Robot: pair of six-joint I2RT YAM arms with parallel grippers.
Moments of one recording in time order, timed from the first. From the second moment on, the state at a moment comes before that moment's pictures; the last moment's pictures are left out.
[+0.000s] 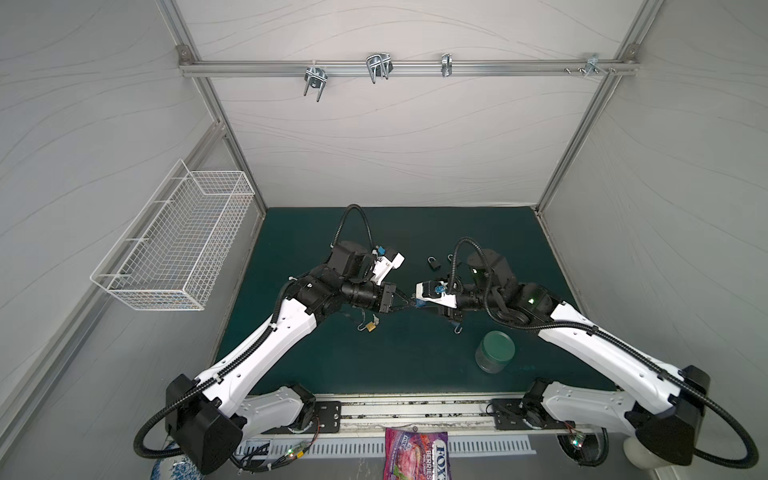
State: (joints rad) left arm -0.58 1.16 1.05 -0.61 0.82 -0.46; right arm 0.85 1.12 1.04 -0.50 -0.44 -0.70
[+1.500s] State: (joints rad) left arm -0.38 1.02 0.85 -0.70 0.21 -0.52; right arm 0.68 1.58 1.21 -0.49 -0.23 -0.20
